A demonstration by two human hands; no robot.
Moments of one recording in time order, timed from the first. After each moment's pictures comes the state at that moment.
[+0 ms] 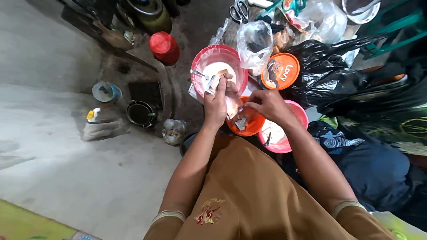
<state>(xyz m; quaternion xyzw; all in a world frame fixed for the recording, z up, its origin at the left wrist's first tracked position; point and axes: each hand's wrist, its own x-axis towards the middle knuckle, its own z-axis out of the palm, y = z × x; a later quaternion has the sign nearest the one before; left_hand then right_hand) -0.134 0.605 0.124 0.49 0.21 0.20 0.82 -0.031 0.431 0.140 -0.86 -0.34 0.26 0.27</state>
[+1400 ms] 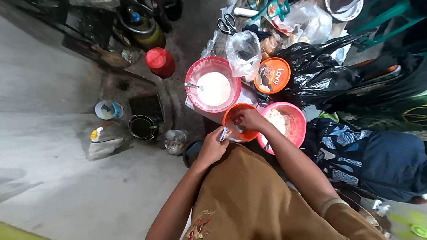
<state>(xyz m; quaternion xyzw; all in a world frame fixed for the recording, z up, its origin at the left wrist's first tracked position) -0.231 0.595 0.103 0.81 0.18 -0.16 0.54 -0.056 0.441 0.076 -0.85 -0.24 0.44 0.17</state>
